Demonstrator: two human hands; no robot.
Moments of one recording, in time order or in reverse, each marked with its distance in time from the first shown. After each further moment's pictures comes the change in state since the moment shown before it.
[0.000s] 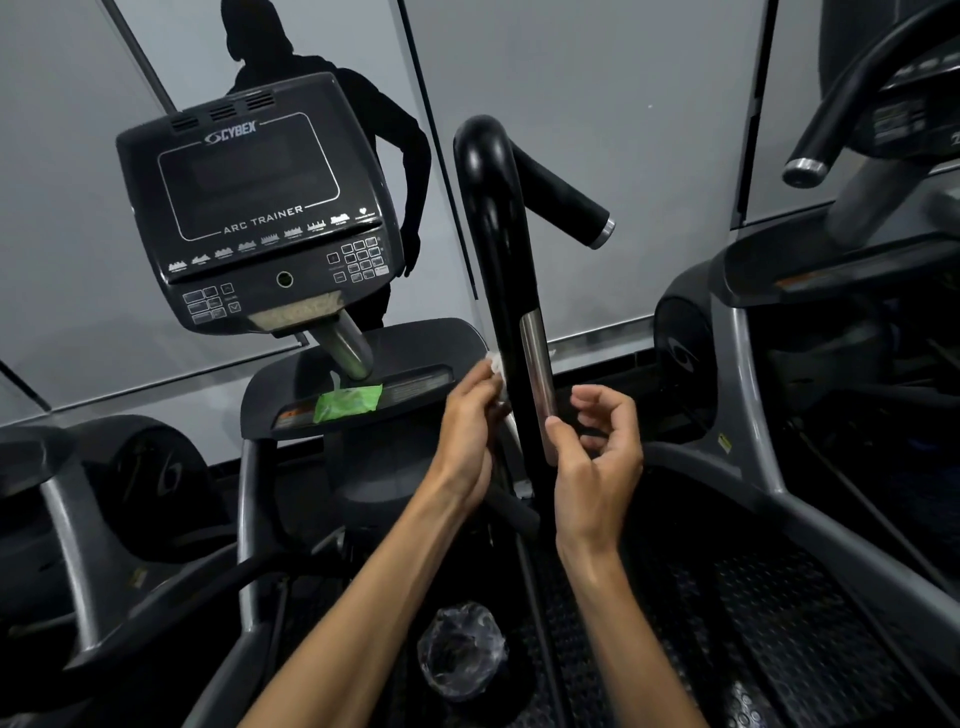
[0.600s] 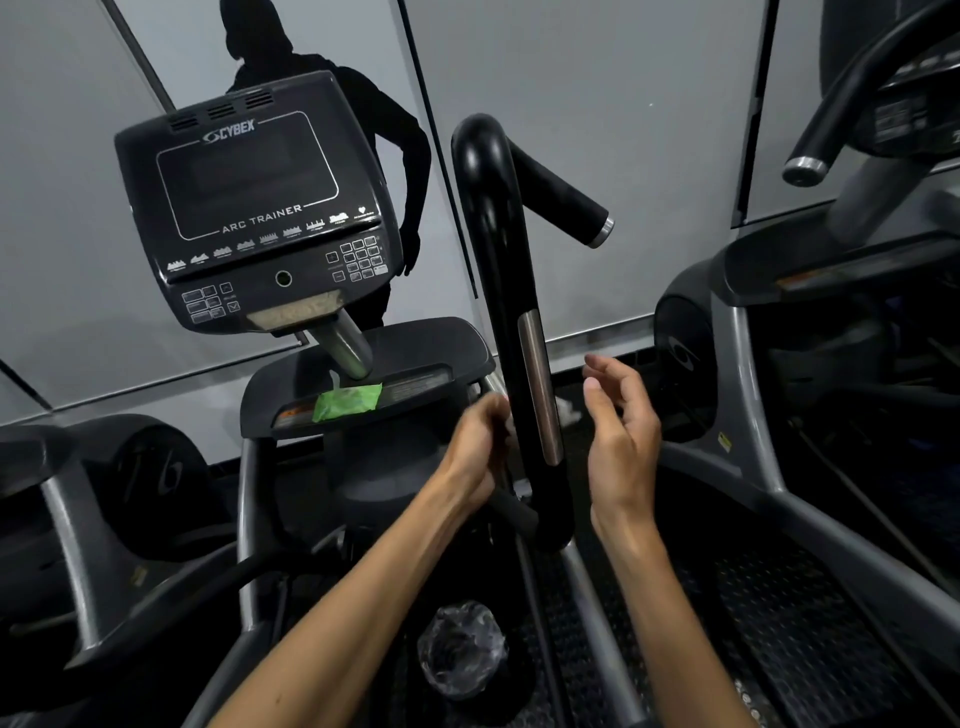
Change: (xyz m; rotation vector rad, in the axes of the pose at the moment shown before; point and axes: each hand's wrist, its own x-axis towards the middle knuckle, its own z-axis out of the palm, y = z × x) left_hand 0.003 -0.014 0.002 -0.054 0.047 -0.308; right_hand 0.038 0.005 -0.012 0.027 -0.156 0.027
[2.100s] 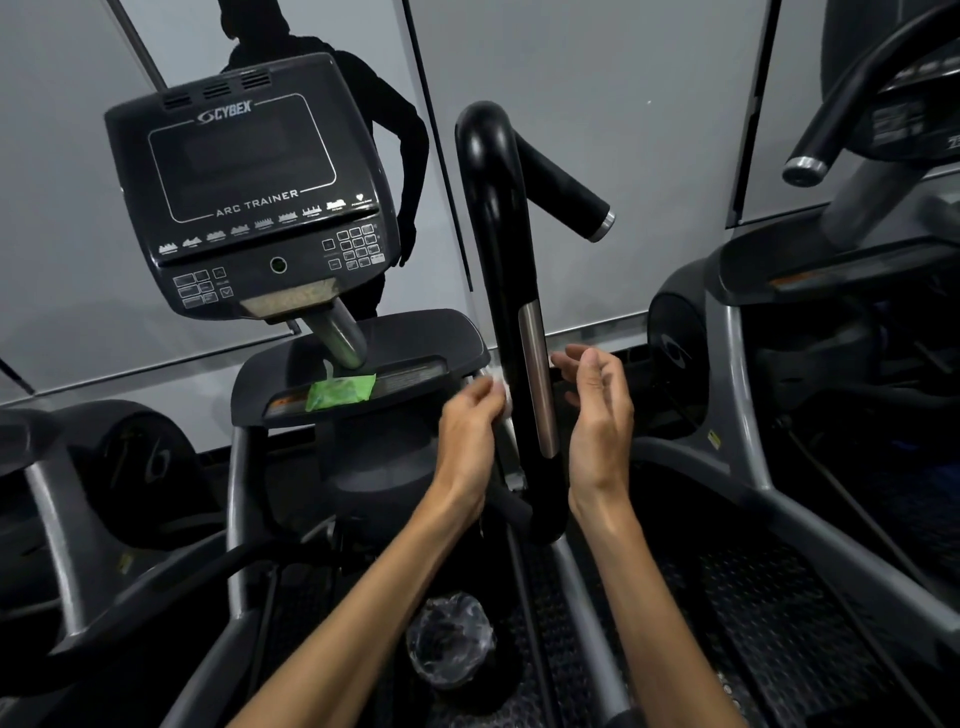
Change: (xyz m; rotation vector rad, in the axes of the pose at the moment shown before) left_hand -0.015 -0.003 -0.006 0.257 0.052 0.373; right_hand -0.003 -0.008 0.015 0.020 -0.039 0.041
